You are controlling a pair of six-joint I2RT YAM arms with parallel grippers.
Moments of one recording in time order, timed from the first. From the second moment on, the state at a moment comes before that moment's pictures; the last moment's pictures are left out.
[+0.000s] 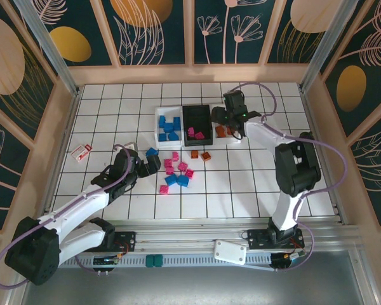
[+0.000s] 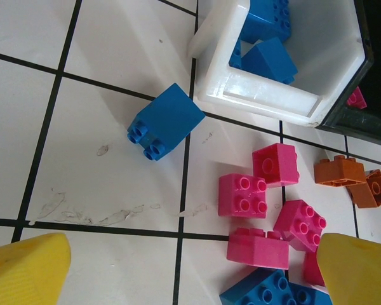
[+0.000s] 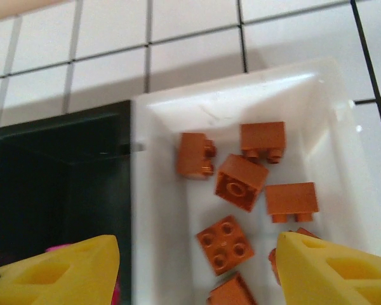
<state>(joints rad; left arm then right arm) -0.50 1.04 0.47 -0.15 -0.08 -0.73 0.44 1.79 1.31 -0.25 0.09 0.43</state>
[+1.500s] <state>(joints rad) -0.50 1.04 0.43 -0.15 -0.09 -0.74 0.85 1.54 0.74 -0.20 0.16 0.60</state>
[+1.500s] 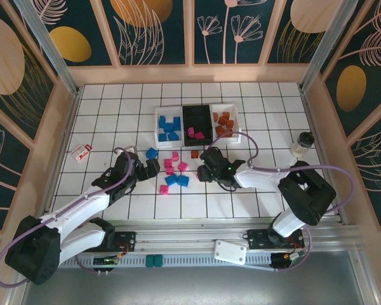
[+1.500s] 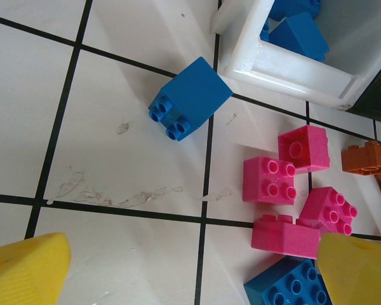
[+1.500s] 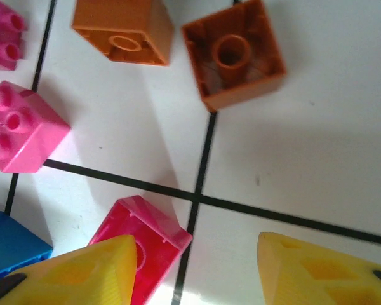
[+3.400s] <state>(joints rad) -0.65 1.08 0.42 -0.16 -0.04 -0.75 0.64 2.01 1.45 -0.19 0.14 0.40</state>
